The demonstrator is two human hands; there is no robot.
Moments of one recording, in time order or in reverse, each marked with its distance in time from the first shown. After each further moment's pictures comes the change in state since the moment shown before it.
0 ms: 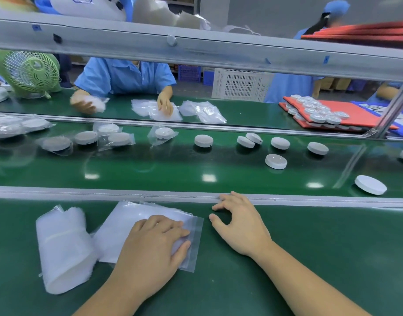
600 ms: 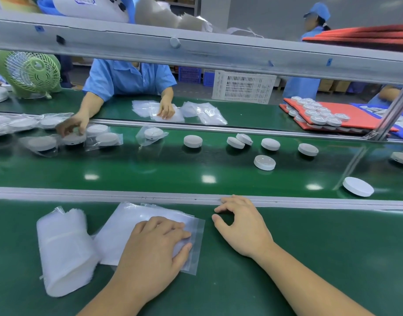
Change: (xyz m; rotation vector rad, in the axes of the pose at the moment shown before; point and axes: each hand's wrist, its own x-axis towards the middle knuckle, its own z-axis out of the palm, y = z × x) left_hand -0.003 0.004 0.001 -0.021 -0.001 -0.029; right_hand -0.002 0.004 -0.002 0.008 0.026 0.001
